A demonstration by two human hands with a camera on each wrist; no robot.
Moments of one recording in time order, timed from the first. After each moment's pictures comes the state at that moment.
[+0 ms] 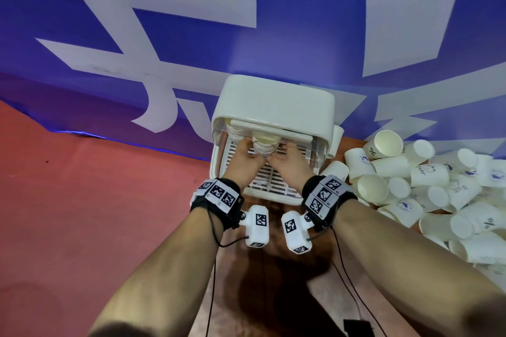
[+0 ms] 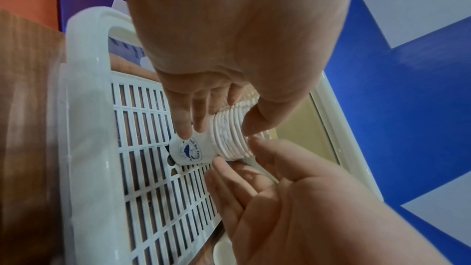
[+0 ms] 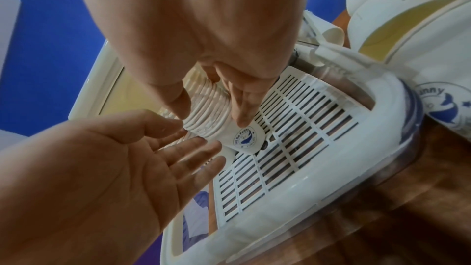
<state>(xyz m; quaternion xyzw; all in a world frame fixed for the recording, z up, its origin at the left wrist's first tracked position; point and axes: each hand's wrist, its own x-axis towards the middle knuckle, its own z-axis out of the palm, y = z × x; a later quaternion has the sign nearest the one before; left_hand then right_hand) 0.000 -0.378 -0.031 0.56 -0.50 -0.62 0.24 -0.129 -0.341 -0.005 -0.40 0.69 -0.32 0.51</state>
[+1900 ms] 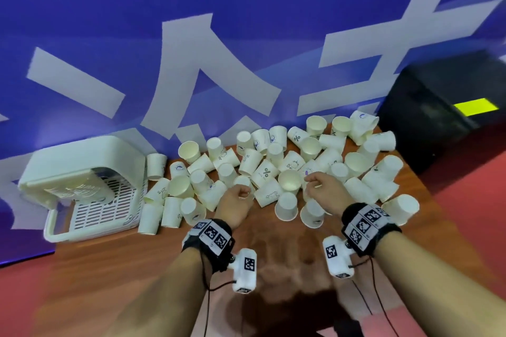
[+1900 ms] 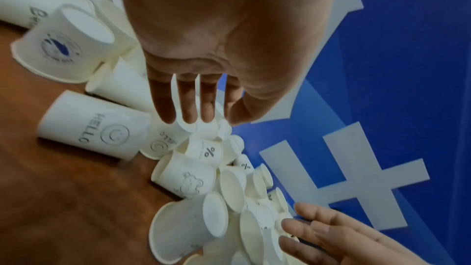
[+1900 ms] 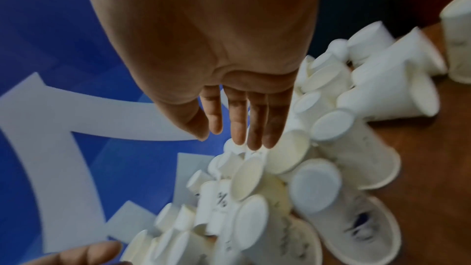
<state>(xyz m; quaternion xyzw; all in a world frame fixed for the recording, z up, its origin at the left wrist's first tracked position) -0.367 -0.062 0.017 0.49 -0.71 -0.50 0.09 -0.572 0.082 0.028 -0.31 0.82 -0.35 0.34</state>
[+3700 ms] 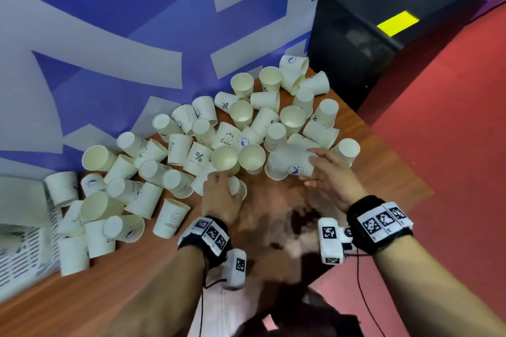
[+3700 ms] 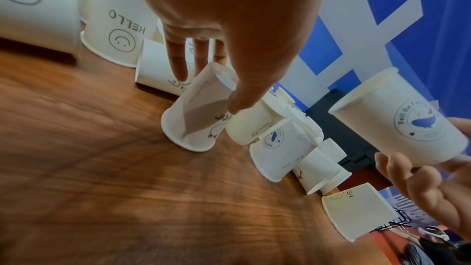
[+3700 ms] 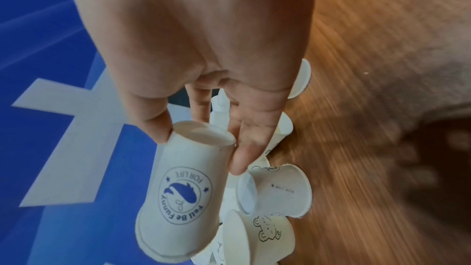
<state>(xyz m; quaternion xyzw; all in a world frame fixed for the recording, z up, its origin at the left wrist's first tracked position) -0.460 -0.006 -0.066 0.37 -0.89 -0.26 -0.02 -0.626 0.198 -0.009 0.03 0.63 -0.67 0.40</state>
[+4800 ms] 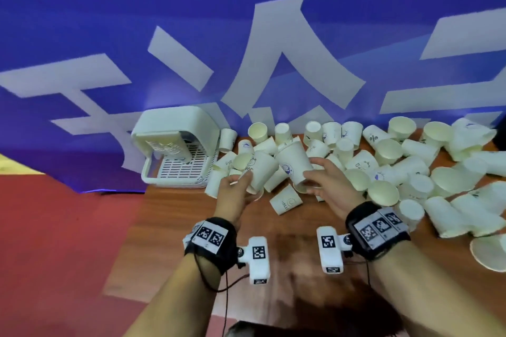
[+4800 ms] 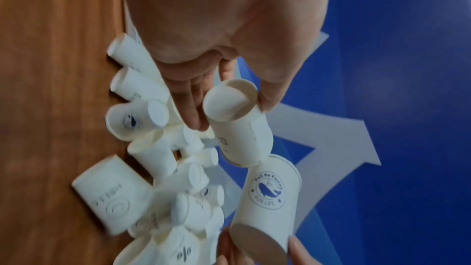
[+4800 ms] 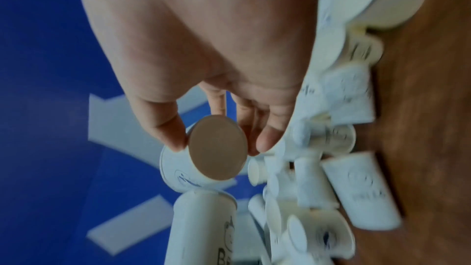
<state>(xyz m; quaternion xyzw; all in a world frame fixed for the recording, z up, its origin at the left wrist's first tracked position) -0.266 -0.060 0.054 0.59 -0.36 -0.62 0.37 -0.481 0.011 0.050 -0.23 0.57 -0.54 0.58</state>
